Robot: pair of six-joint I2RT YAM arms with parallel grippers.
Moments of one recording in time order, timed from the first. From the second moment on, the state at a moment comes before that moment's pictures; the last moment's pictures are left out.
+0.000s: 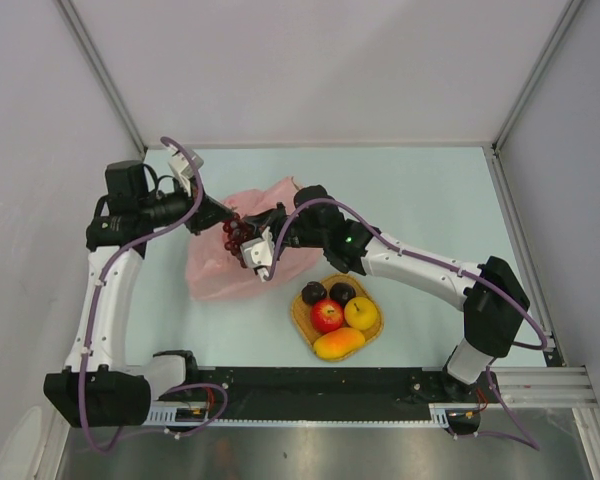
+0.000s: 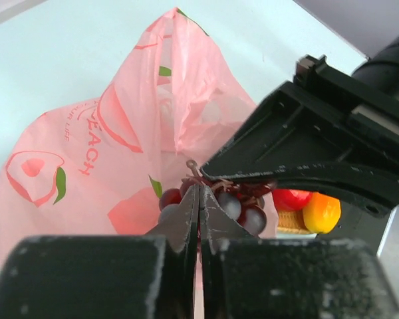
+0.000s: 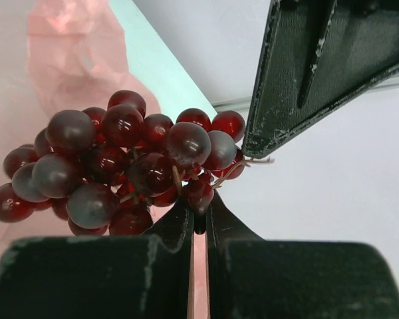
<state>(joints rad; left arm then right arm) 0.04 1.13 1.24 -0.71 0.96 0.25 0.96 1.67 1.36 0.07 -0.42 -1.25</state>
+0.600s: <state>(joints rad) 0.04 1.16 1.24 -0.67 0.96 0.20 0.96 1.67 1.36 0.08 -0.39 -1.24</state>
